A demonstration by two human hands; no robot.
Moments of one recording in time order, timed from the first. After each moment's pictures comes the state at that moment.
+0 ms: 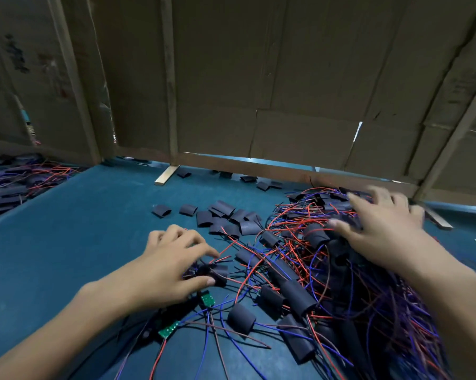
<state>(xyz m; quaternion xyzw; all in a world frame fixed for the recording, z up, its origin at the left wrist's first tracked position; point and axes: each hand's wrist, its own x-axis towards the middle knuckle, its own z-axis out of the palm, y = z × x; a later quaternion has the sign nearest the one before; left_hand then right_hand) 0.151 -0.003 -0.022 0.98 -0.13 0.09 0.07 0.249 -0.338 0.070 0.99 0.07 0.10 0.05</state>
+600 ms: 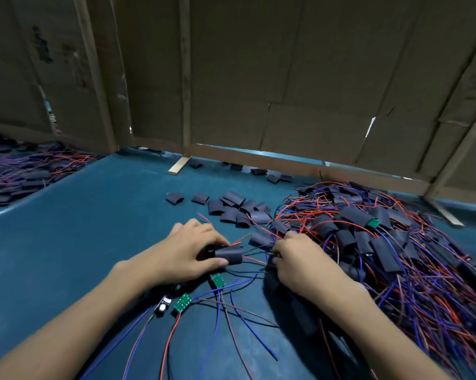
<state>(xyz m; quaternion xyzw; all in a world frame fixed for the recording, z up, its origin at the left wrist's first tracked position) 0.162 -0.004 -0.034 0.97 -0.14 0.08 0.16 0.223 -0.250 -0.017 0.95 0.30 0.03 0.00</state>
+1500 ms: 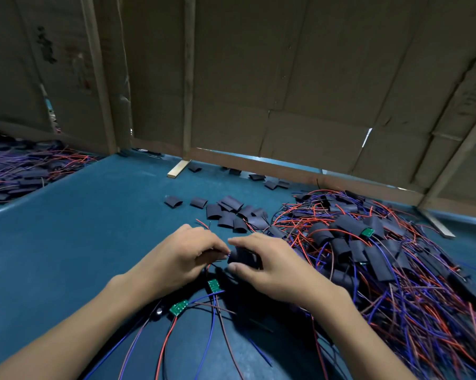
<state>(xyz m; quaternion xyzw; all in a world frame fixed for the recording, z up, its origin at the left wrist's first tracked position) 0.155 -0.009 -0.042 0.89 -0.25 0.31 0.23 0.206 -0.229 -0.001 0.85 0.46 0.02 -0.24</state>
